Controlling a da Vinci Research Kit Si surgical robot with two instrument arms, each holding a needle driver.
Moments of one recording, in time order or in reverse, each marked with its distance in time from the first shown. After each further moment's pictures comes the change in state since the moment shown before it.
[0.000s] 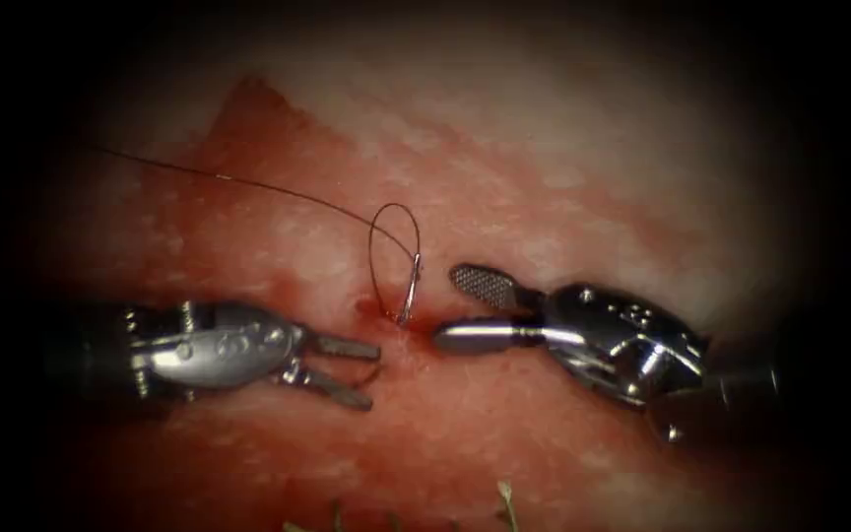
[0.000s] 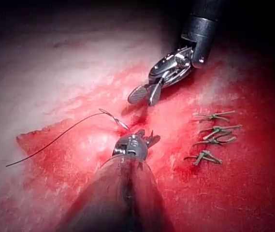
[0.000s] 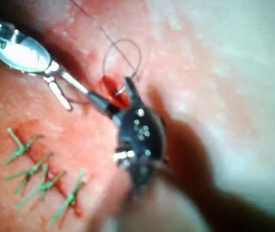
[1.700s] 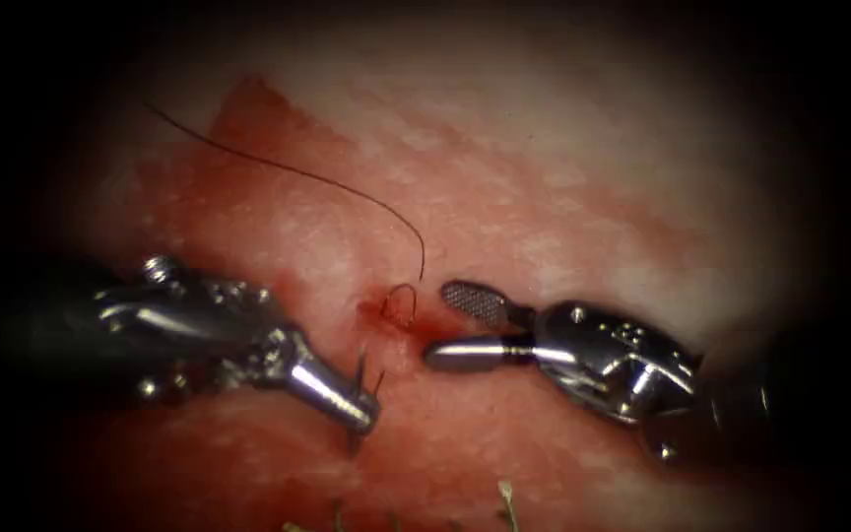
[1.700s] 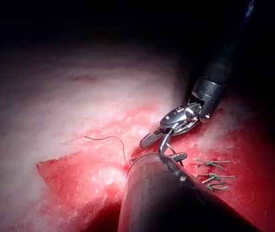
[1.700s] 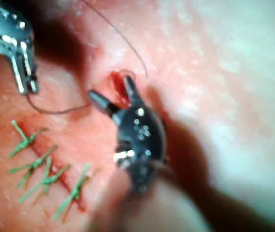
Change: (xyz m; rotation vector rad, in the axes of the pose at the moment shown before) right arm -0.001 -0.001 0.000 0.026 -0.005 0.005; left arm 0.008 0.003 -0.004 -0.352 0.152 -0.836
